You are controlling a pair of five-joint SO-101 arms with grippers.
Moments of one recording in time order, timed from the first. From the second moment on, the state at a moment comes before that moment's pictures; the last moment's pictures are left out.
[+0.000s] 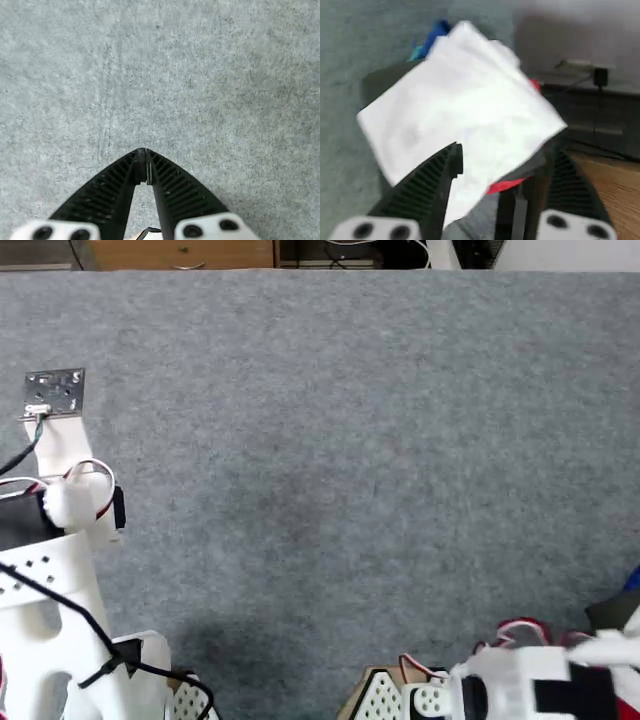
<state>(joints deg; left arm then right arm) -18.5 -44.8 25.3 93.9 -16.7 85.4 -5.1 -27.7 101.5 0.7</state>
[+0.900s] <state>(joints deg) -18.5 -94.9 76.7 69.8 -16.7 14.6 -64.4 61.8 63.2 10.9</state>
